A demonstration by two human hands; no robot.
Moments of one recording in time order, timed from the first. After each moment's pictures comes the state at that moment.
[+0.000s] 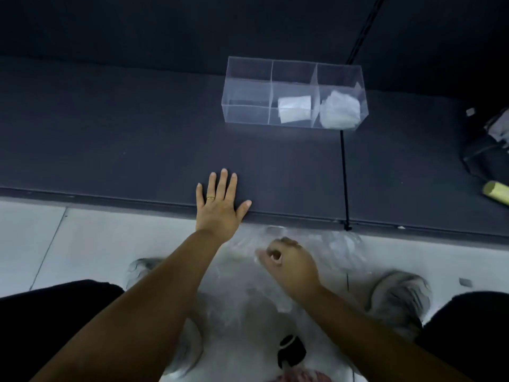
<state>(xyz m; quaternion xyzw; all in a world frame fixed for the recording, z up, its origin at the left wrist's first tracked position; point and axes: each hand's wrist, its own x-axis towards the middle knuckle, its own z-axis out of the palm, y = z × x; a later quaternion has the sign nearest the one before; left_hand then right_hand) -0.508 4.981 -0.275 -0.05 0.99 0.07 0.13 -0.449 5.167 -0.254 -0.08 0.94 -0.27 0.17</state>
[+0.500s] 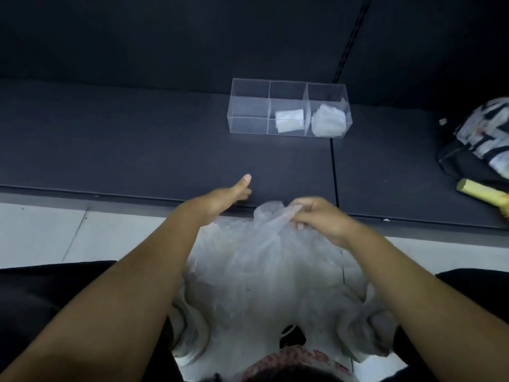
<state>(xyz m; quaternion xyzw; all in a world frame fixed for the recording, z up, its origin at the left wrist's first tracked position) -0.503 4.969 -0.170 -0.16 0.75 0.51 0.38 -0.499 5.210 -0.160 -0.03 0.77 -0.54 0.34</state>
